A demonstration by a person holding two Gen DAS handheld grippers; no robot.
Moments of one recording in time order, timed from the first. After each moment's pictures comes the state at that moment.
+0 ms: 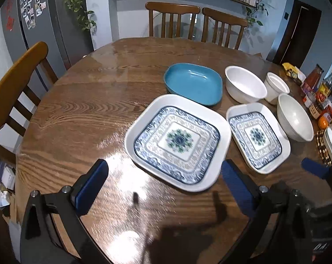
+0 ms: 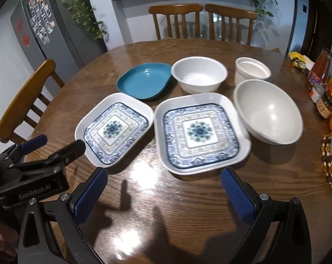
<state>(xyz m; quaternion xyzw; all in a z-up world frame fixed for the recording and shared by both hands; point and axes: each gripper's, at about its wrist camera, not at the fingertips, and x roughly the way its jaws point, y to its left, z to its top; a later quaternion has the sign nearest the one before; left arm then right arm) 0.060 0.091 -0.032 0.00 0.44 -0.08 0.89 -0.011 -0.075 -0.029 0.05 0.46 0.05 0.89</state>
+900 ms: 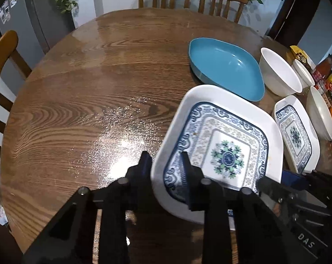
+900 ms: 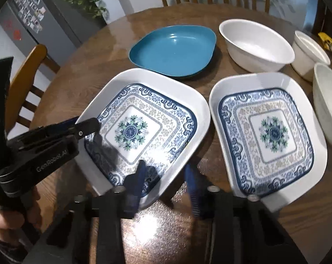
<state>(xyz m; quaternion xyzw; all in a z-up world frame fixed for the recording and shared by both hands) 0.140 0.123 -0.088 0.03 0.51 -0.13 0.85 0.064 -0.016 -0.087 0.08 0.53 0.06 0.84</state>
